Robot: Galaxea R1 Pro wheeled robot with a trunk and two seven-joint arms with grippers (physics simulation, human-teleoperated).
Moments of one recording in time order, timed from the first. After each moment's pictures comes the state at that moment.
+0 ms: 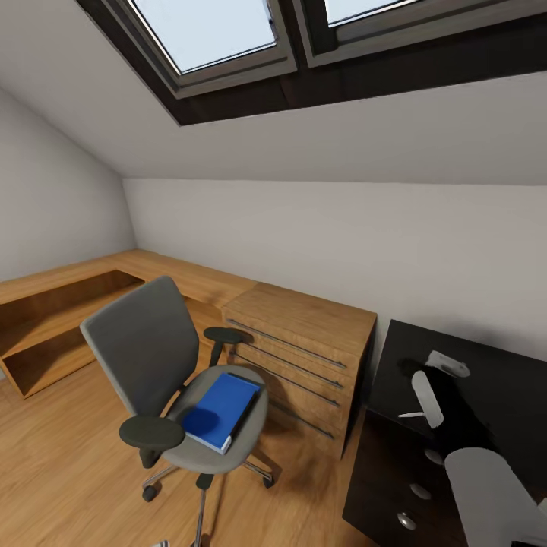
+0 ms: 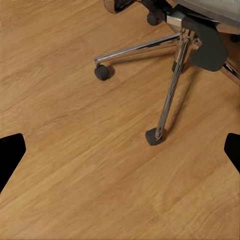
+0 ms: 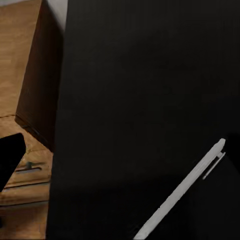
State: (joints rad) left arm -0.53 0.17 -2.31 -0.61 2.36 -0.82 0.52; right arm -0.70 -0.11 -0.20 -0.91 -0.37 0.46 -0.47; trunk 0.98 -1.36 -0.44
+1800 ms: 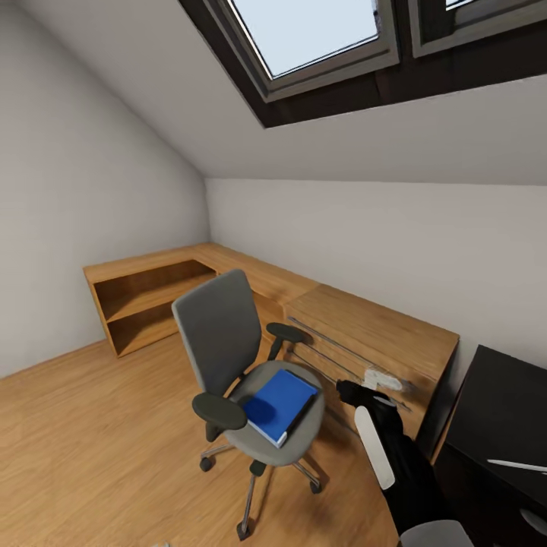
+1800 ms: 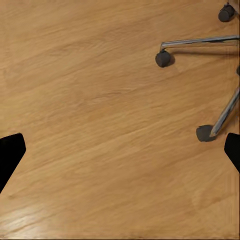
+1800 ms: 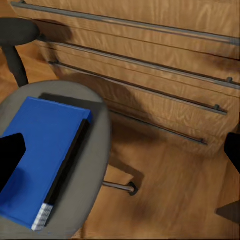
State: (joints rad) left arm -0.53 0.16 -2.30 -0.61 2.36 -0.80 0.51; right arm -0.46 0.11 0.04 -1.23 -0.34 0.56 -0.49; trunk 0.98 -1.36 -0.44
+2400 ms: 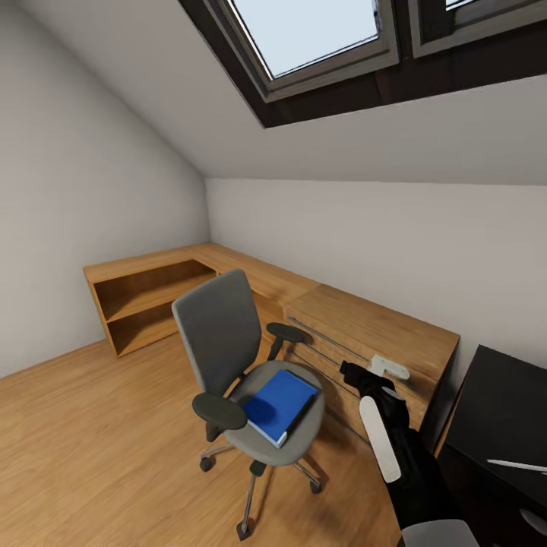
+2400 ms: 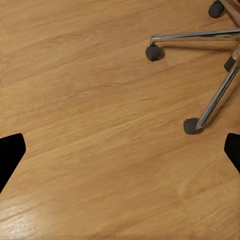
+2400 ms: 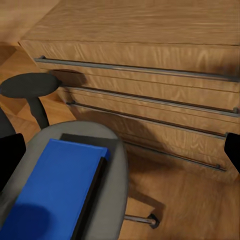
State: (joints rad) left arm -0.53 0.13 -2.31 -0.66 2.36 -0.84 0.55; right arm -0.46 0.12 0.02 -1.33 -0.37 0.50 -0.50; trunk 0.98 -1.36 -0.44
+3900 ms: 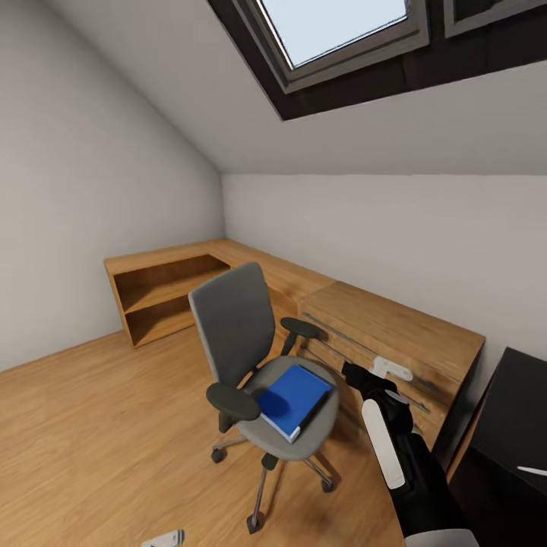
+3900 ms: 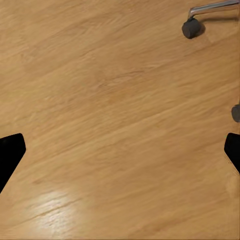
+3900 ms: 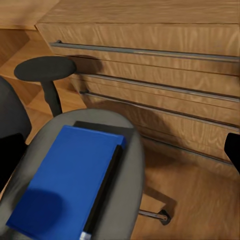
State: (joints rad) left arm -0.53 0.07 -2.29 -0.40 2.35 -0.53 0.52; right arm -0.44 0.12 0.02 -1.37 -0.37 0.51 -0.50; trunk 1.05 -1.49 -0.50
